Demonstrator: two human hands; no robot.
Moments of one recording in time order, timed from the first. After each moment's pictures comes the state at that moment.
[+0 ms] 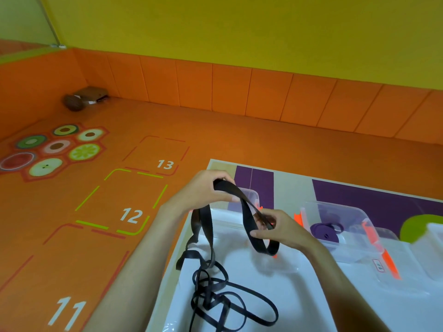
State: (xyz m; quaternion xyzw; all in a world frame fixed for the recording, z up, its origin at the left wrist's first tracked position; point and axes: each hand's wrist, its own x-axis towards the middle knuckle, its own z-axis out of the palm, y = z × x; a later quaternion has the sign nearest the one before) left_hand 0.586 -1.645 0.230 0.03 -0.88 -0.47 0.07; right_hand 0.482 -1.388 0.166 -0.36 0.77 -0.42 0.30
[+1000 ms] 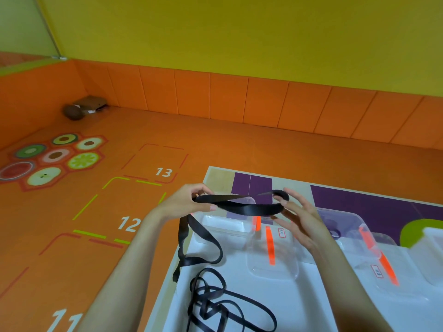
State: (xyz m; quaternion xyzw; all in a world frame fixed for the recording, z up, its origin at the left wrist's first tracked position) left_hand 0.602 -1.682 0.205 0.08 -0.85 -0.52 0.01; right_hand 0.459 -1.368 0.192 -0.03 0.56 -0.78 0.27
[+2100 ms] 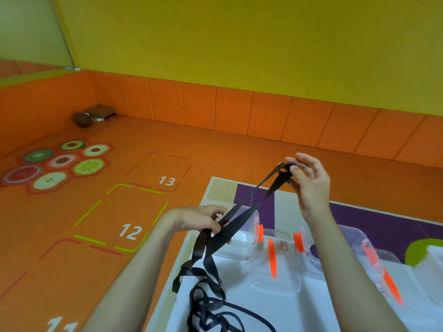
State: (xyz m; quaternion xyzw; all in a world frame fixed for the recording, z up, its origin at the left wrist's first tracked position) left_hand 0.600 -1.656 0.225 0.04 -0.79 -0.56 -0.24; right_hand 0.447 -1.413 0.279 -0.18 0.60 -0.78 0.01
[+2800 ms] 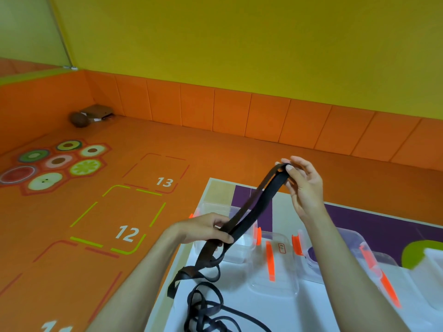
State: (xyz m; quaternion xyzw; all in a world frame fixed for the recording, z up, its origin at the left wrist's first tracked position) left_hand 0.602 -1.634 0.211 0.02 -0.78 -0.60 -0.17; right_hand 0.424 -1.422 0.268 -0.17 0.53 -0.83 0.09
